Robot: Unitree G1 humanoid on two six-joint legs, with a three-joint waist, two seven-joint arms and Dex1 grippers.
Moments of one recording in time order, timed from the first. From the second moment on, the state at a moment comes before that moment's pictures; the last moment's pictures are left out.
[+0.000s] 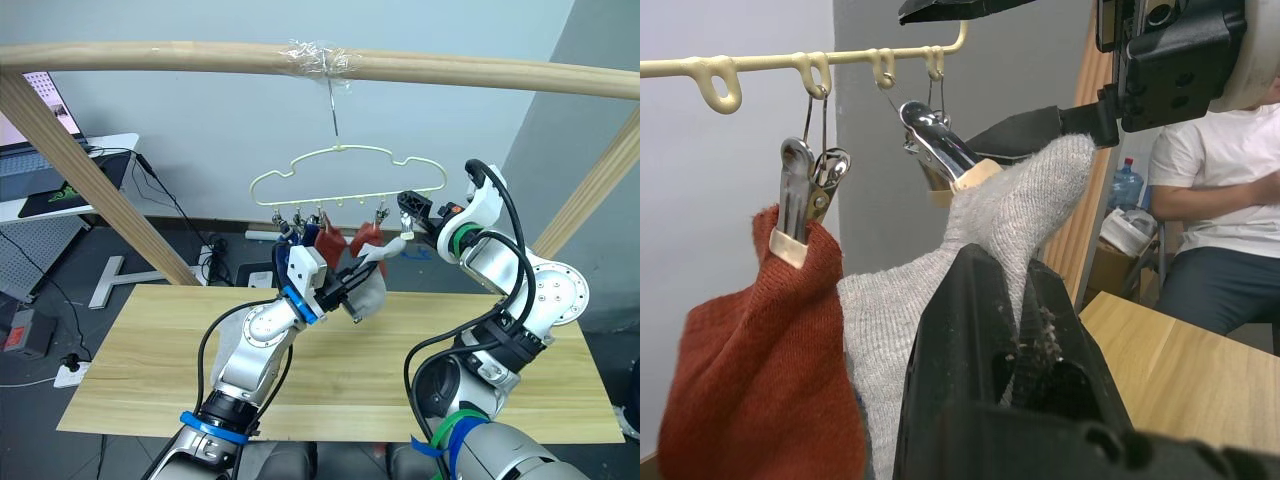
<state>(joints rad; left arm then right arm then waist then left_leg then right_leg) -0.36 0.11 -0.23 0.14 -0.06 -0.20 -0.60 -0.91 0.13 -0.85 -0.32 0.75 1.61 -0.27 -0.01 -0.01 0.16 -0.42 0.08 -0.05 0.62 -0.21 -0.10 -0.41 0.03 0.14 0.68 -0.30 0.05</state>
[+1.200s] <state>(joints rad) -0.37 0.10 -0.23 0.12 -0.08 -0.16 -0.60 -0.69 -0.26 -0.48 -0.05 0.77 1.33 0.28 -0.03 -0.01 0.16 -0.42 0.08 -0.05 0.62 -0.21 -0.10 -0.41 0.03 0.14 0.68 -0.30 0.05</state>
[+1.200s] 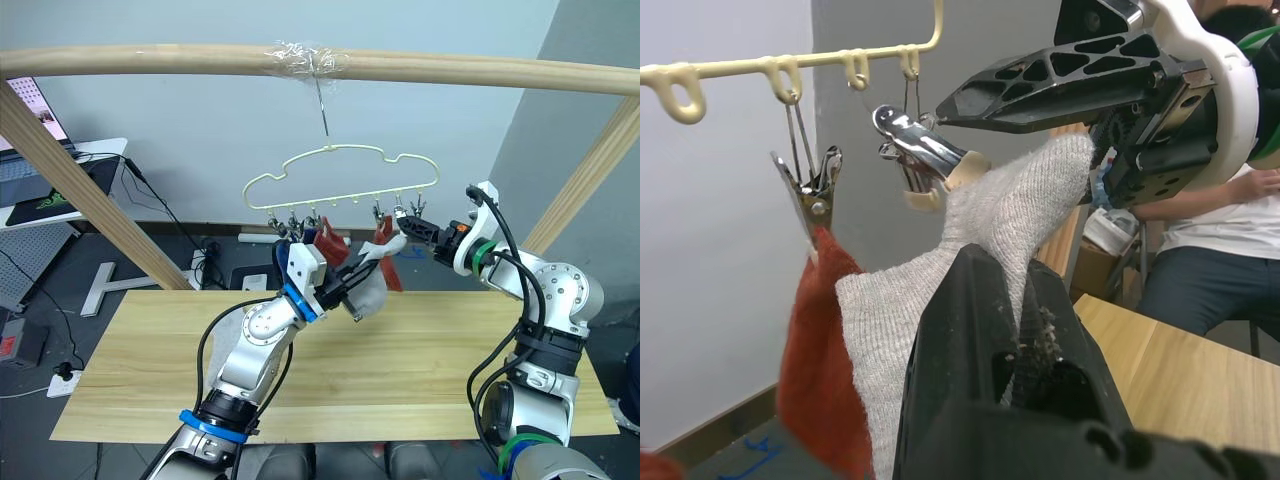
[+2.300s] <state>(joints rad) -0.27 0.17 -0.28 0.17 -0.04 0.11 -0.60 -0.39 -0.44 -0.33 -0.37 0.88 1.24 0.23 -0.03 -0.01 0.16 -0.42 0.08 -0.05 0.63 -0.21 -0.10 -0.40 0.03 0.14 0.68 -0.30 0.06</state>
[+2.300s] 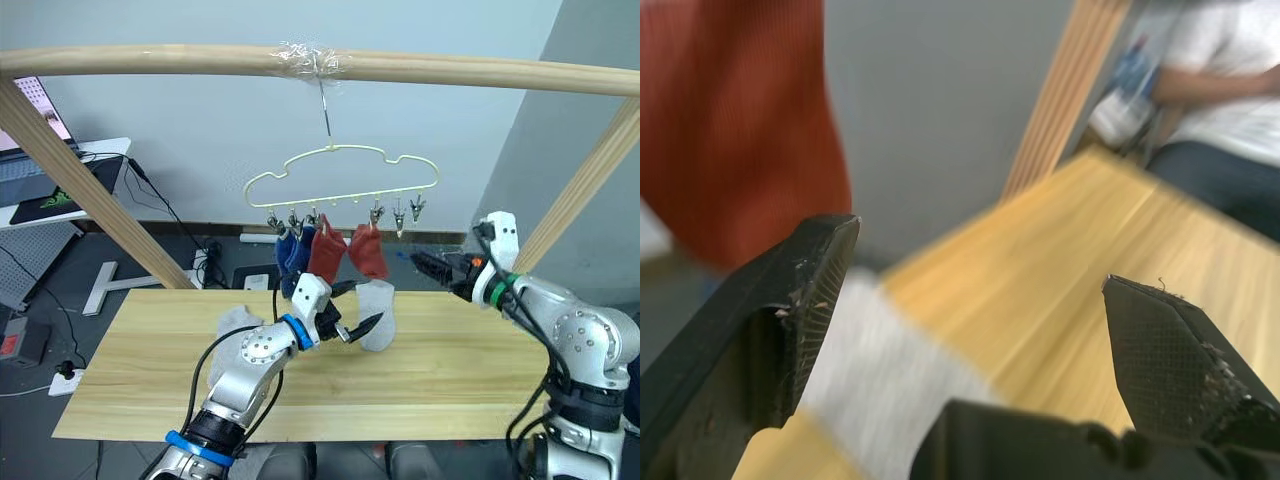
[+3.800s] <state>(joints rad) -0.17 0.52 -0.34 0.30 0.07 -0.16 -0.94 -0.34 -0.39 -0.03 -0.53 0.61 0.98 0.16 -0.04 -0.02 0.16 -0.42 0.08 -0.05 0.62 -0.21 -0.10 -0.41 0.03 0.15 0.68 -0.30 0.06</state>
